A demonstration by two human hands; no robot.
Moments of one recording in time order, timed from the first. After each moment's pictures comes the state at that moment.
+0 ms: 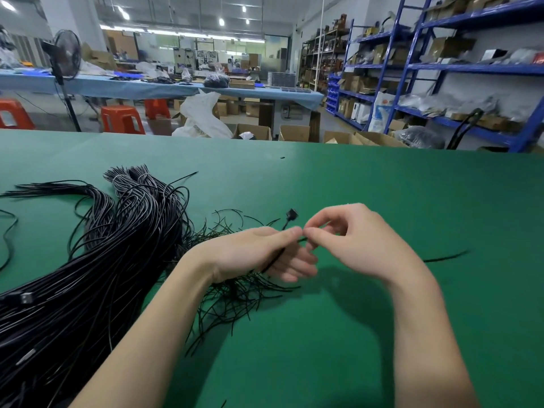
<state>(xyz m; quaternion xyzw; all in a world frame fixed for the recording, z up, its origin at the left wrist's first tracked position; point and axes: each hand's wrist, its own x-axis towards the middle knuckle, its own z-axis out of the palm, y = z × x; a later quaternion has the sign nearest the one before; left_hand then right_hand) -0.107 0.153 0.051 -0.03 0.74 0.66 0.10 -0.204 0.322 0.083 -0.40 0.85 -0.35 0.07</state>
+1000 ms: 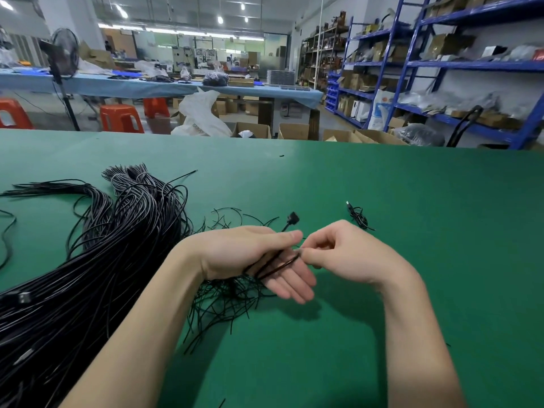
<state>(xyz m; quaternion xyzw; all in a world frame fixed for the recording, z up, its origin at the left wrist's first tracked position) -0.095 0.152 0.067 0.02 0.73 0.66 0.19 -0.203 0.317 0.071 -0.41 0.83 -0.32 0.19</state>
